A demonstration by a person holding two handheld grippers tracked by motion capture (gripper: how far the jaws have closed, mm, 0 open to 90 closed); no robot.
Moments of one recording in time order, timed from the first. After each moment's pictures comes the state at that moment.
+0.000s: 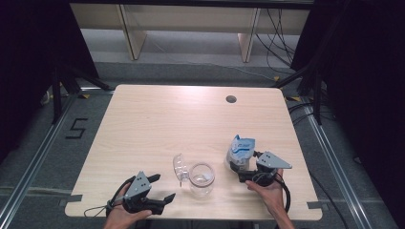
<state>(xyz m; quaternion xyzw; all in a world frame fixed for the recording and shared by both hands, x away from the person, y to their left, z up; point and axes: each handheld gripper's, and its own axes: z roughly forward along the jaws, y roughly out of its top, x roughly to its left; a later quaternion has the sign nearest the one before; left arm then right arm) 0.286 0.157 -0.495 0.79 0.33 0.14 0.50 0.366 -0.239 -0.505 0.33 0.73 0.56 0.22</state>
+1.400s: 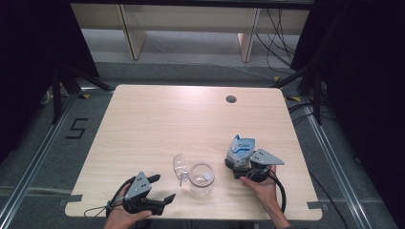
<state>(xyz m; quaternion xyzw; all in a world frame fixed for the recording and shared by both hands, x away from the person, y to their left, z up) 0.286 0.157 -0.495 0.79 0.32 0.15 0.50 0.385 -0.227 -0.516 0.31 0.74 0.56 0.22</state>
